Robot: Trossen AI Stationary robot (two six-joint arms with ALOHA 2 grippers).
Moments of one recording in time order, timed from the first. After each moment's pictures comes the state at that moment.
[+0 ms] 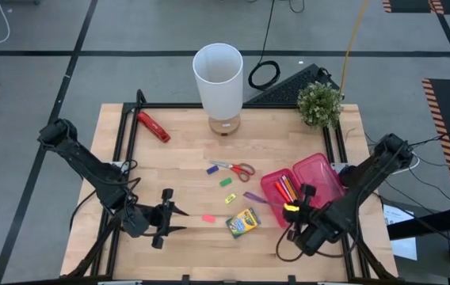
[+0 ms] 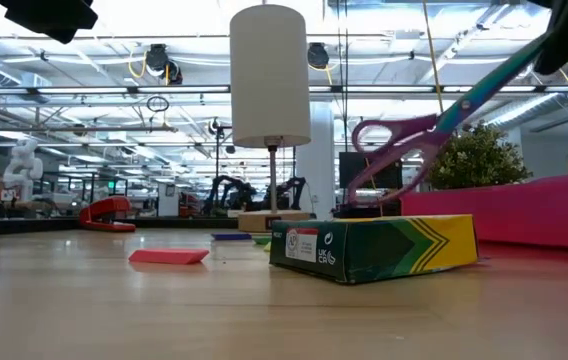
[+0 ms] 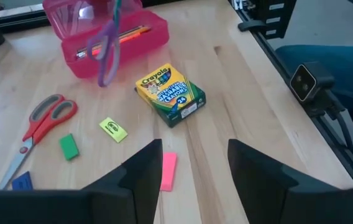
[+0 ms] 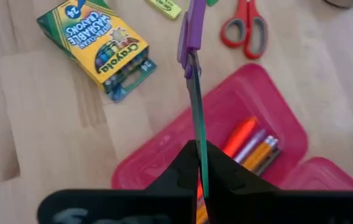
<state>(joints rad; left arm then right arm) -0.77 1.24 0.71 -0.09 -0.55 -0.28 0.78 1.52 1.20 -1.18 0.58 0.99</state>
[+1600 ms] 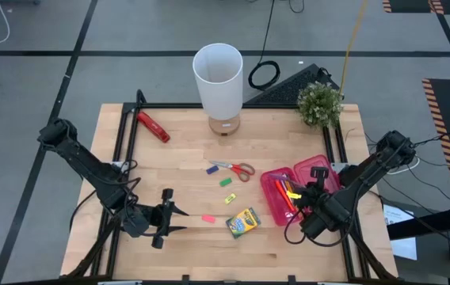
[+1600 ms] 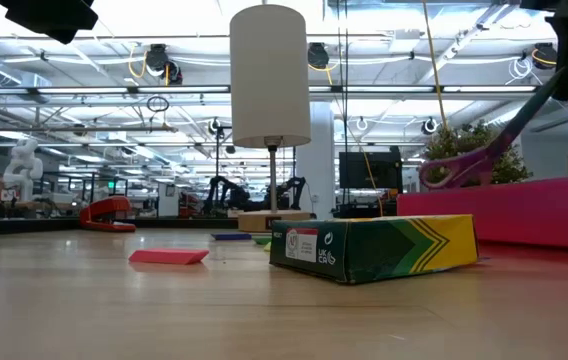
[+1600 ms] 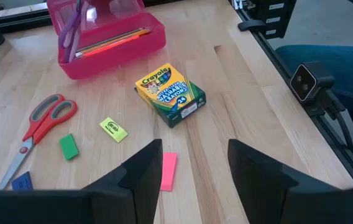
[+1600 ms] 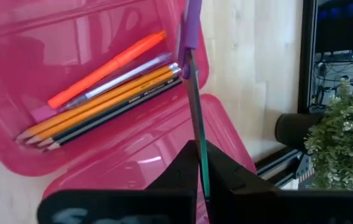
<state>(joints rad) -0.77 1.24 0.71 -0.09 -0.55 -0.27 0.73 1.48 1.15 -1.59 0.52 0.85</state>
